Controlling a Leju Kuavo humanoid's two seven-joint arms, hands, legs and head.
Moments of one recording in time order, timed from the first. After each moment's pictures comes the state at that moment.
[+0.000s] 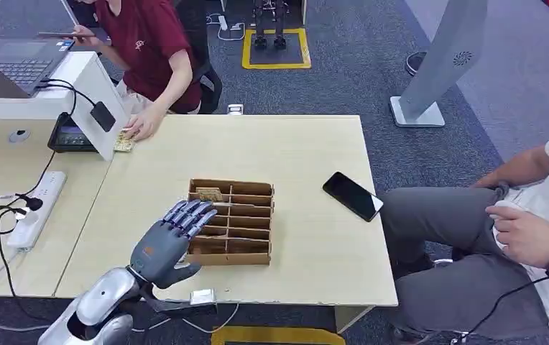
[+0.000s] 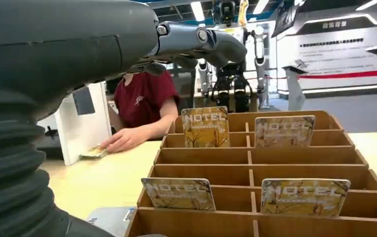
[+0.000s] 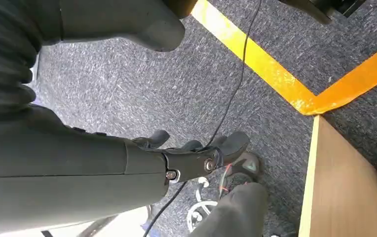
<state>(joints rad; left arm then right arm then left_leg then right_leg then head) -0.16 0.34 -0.68 -1.51 -1.10 0.17 -0.14 -0.07 0.16 -0.34 -0.22 1.41 -0.25 -0.06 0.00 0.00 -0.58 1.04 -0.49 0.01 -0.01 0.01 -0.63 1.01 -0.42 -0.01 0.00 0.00</state>
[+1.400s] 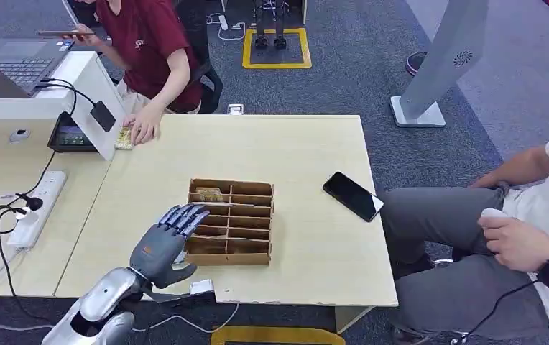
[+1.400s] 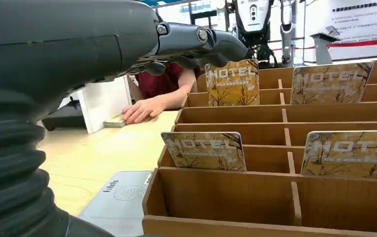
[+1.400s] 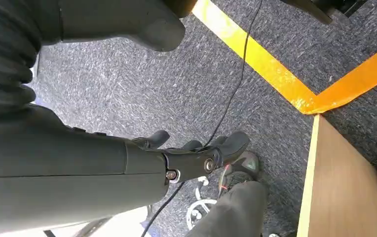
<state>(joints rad) -0.16 0.31 -0.65 -1.42 -1.07 0.14 -0.10 -0.07 0.17 -0.34 -0.22 1.42 -0.25 -0.06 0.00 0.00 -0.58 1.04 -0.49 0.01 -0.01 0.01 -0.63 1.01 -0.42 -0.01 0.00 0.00</state>
